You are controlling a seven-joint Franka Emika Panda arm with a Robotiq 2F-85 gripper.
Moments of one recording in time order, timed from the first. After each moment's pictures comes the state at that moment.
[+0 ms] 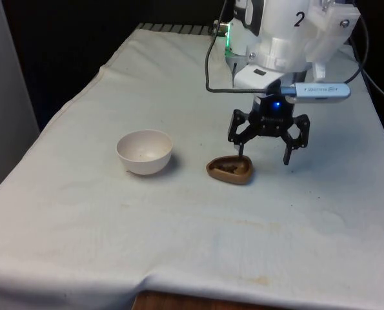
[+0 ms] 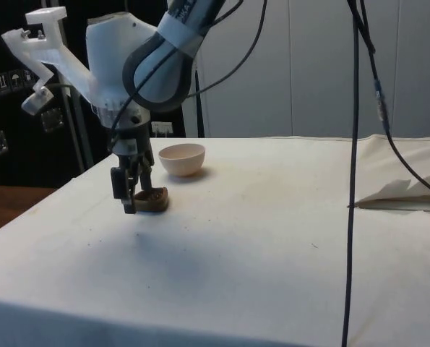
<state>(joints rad) 0.09 0.63 0.01 -1.84 -0.18 2.53 0.12</state>
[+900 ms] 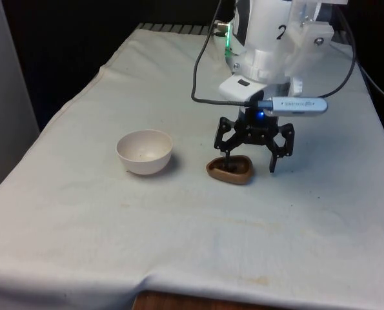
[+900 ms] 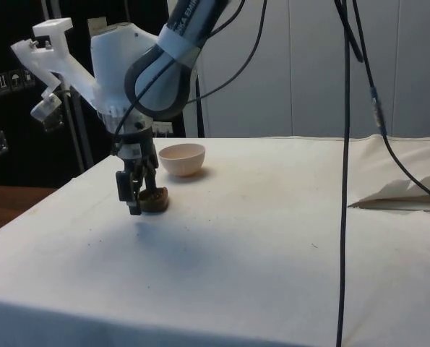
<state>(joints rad) 0.07 0.68 -0.01 -1.80 -0.18 2.53 0.10</state>
